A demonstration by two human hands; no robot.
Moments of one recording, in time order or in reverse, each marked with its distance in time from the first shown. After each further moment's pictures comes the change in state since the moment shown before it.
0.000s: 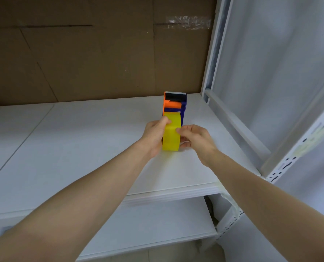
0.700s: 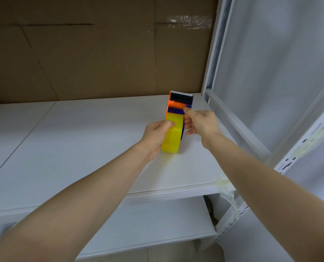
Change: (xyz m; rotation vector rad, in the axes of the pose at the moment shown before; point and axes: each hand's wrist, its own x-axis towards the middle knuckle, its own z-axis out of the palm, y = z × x) left_hand -0.005 -0.007 0.001 0.038 0.033 0.065; right_hand 0.010 -0.044 -0.001 -0.122 0.193 0.018
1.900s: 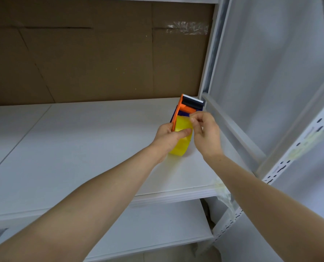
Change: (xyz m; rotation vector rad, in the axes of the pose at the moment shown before) left_hand 0.002 -0.004 0.024 0.142 -0.144 0.090; right_hand -0.014 0.032 -0.012 -0.266 0.183 -0.645
